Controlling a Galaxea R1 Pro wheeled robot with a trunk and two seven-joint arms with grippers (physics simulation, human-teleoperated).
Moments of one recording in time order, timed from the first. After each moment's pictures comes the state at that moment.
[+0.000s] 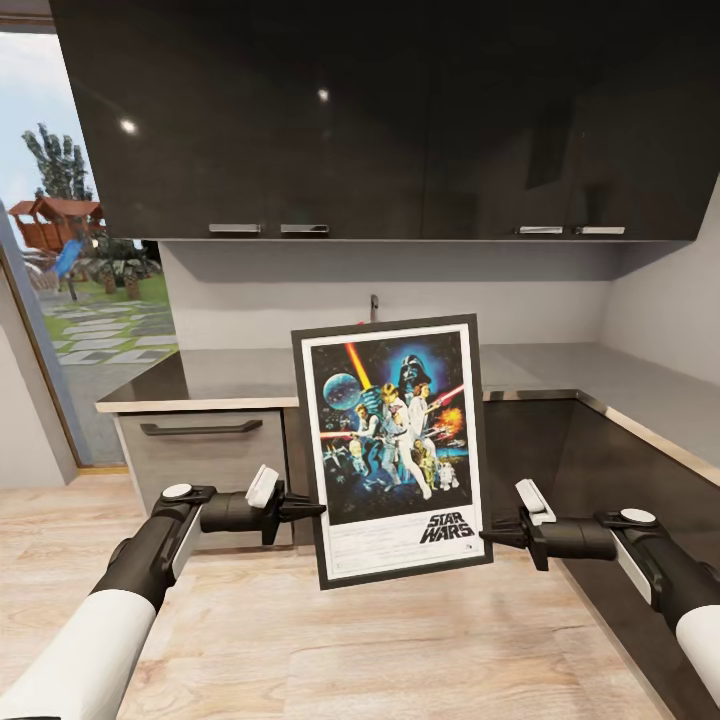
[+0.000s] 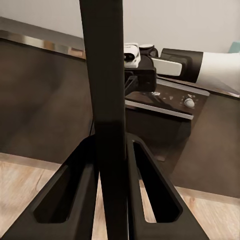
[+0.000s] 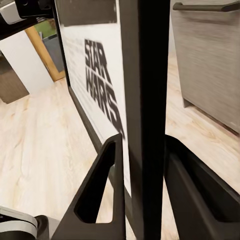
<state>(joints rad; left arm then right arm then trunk) -0.70 0.08 0.02 -0.88 0.03 0.26 -1.57 -0.69 -0.40 0.09 -0.70 -0.17 0.17 1.57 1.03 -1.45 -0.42</state>
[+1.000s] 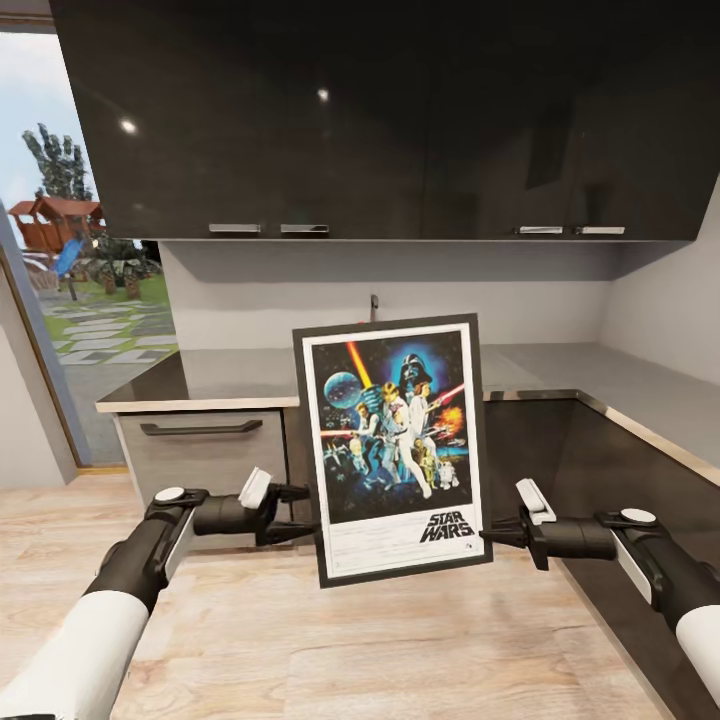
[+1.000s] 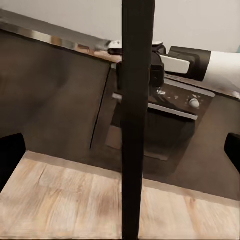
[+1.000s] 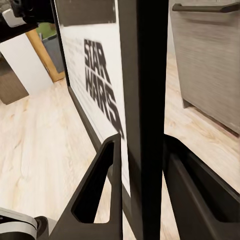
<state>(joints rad) -0.70 0.10 0.04 -0.84 0.02 0.26 -1.57 -0.69 -0.40 0.08 -0.71 -0.17 0.17 1.57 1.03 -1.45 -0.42</state>
